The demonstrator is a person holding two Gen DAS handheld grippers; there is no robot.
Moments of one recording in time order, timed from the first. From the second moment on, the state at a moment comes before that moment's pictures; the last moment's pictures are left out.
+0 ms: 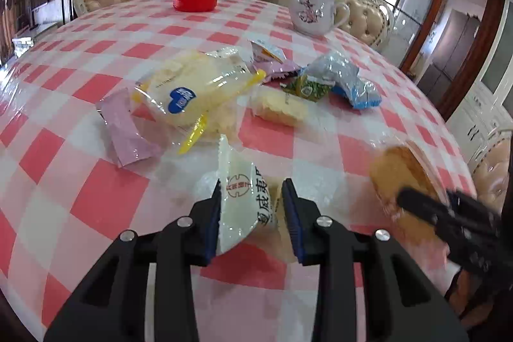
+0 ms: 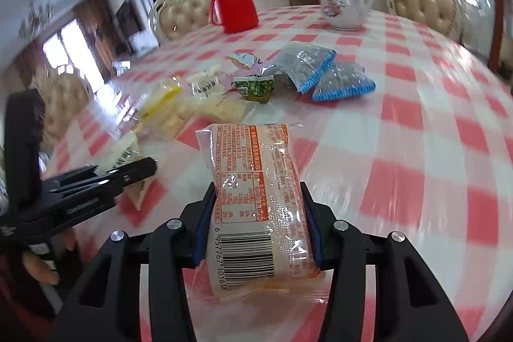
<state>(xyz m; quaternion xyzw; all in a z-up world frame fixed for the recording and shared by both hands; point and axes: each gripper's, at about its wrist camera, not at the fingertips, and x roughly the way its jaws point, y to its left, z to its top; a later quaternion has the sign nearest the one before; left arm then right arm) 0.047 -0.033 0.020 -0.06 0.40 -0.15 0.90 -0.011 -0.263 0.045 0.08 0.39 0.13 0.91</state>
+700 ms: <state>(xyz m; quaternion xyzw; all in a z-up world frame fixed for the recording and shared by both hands) -0.039 0.011 0.031 -0.14 0.35 -0.15 0.91 -0.081 -0.217 0.042 0.10 0.40 0.16 0.90</state>
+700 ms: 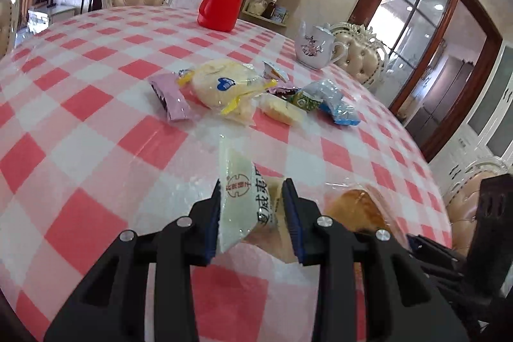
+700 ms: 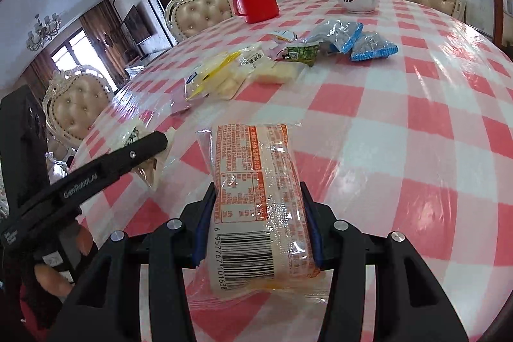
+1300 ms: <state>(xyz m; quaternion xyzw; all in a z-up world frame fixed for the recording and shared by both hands) -0.114 0.023 0.049 -0.09 0.35 -0.12 0.92 -0.109 -0.203 0.041 0.11 0.40 0.17 0.89</state>
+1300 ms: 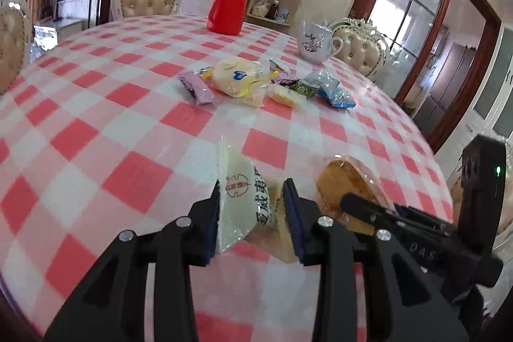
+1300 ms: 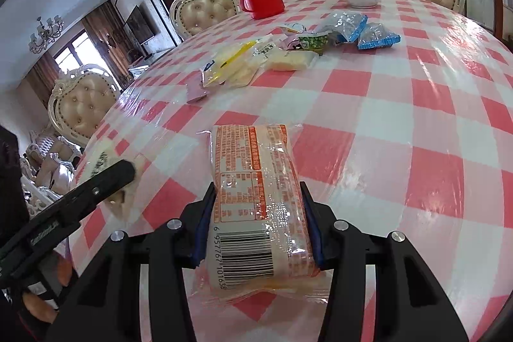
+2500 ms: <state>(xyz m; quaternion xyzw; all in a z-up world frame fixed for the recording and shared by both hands) -0.224 0.224 0.053 -0.07 0.36 0.09 0.92 -0.171 -0.007 0.055 -0.03 0.41 0.35 0.84</state>
